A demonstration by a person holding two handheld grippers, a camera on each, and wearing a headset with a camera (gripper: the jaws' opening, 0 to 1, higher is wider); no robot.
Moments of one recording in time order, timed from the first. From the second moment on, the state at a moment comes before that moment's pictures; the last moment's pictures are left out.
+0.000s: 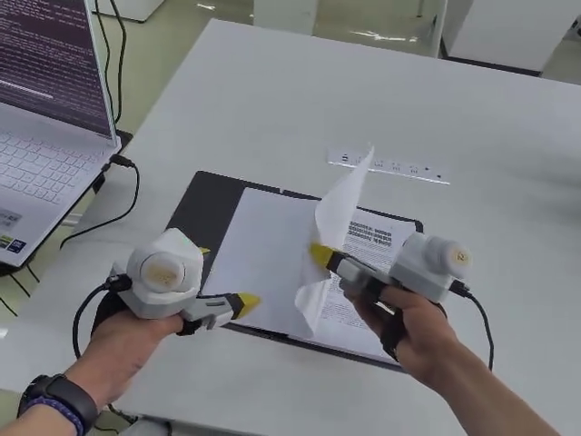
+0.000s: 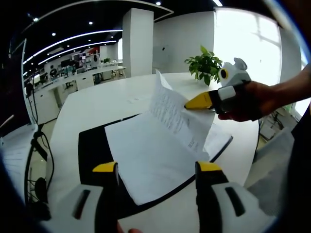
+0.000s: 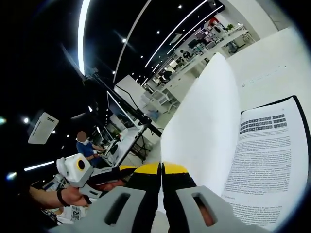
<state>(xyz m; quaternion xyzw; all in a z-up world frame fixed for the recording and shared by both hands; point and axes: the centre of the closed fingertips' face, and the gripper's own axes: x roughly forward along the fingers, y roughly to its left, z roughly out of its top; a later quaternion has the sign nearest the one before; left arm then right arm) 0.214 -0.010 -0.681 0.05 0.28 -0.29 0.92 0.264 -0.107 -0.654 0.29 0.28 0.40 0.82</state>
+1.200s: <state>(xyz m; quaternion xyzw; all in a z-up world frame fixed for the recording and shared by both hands) 0.203 0.040 -0.690 0.03 0.28 -0.26 0.92 0.250 -0.028 -0.722 0.28 0.36 0.42 0.79</state>
